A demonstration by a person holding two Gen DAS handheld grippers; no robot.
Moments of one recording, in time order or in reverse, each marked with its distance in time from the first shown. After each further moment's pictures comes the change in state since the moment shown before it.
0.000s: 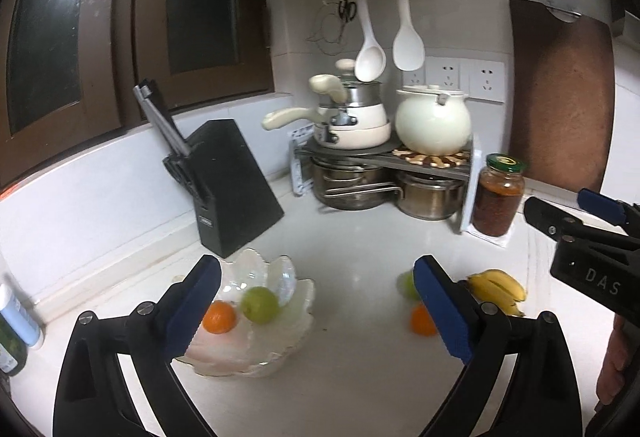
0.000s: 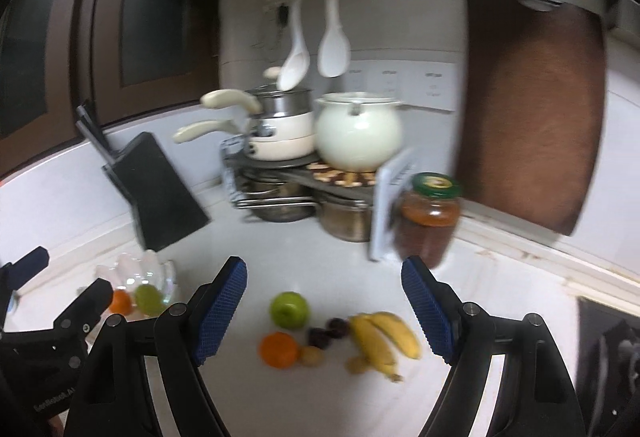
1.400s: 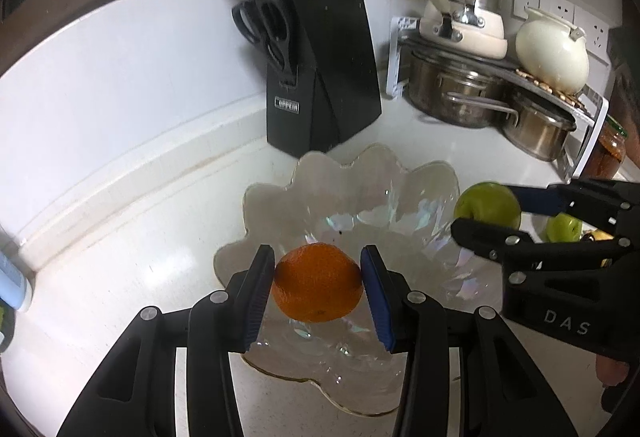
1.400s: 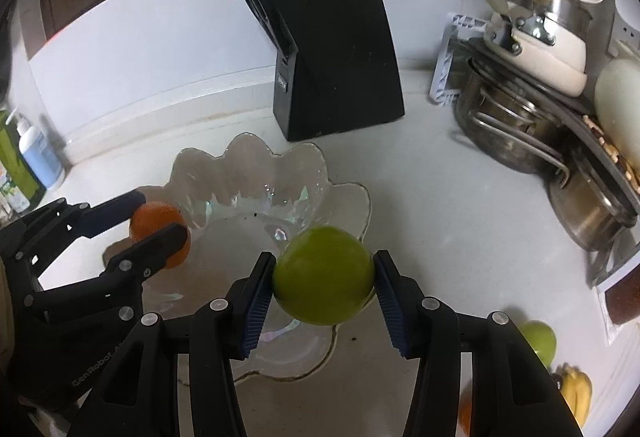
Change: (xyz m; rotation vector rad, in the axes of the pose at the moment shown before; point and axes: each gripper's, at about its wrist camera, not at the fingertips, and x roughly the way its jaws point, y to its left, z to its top) left arm 0.119 0.137 -0.069 -0.124 0.315 0.097; right arm 0.156 0.198 -0.036 -0.389 0.394 0.488
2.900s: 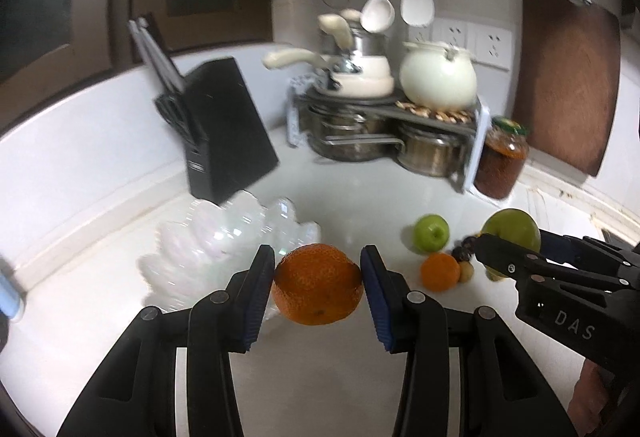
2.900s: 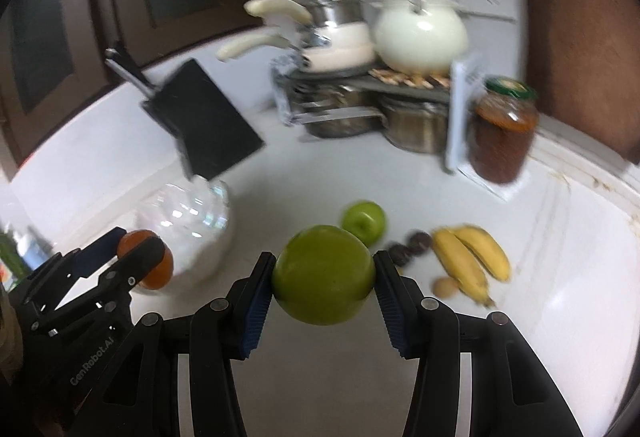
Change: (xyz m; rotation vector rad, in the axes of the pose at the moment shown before) left arm -0.113 -0.098 -0.011 0.088 -0.191 -0.140; right arm -0.147 -0.067 -0.112 0.418 -0.219 -0.175
